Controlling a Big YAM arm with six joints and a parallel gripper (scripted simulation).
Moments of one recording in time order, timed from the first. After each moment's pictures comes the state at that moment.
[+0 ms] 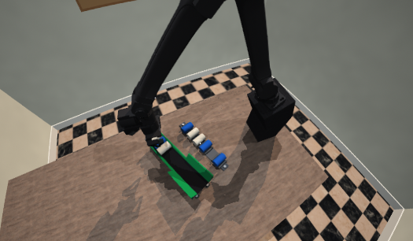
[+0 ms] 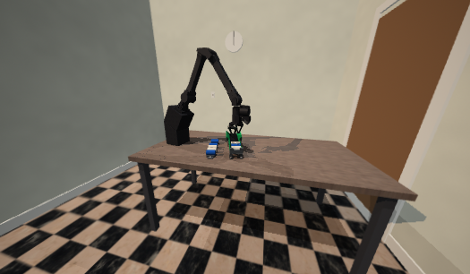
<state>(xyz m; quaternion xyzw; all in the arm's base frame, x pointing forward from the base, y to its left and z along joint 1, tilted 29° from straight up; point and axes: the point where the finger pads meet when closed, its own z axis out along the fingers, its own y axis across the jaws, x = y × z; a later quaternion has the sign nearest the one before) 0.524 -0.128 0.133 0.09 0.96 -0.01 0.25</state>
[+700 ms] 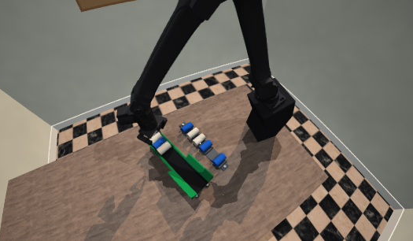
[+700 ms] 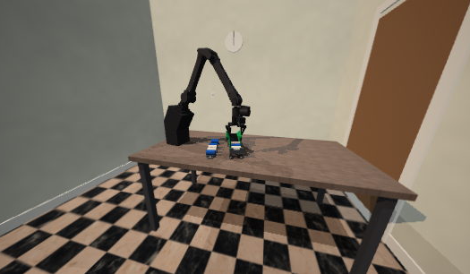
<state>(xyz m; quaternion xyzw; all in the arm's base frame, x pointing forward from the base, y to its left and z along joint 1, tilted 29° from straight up) 0.527 -0.140 0.132 0.43 0.87 0.08 0.24</state>
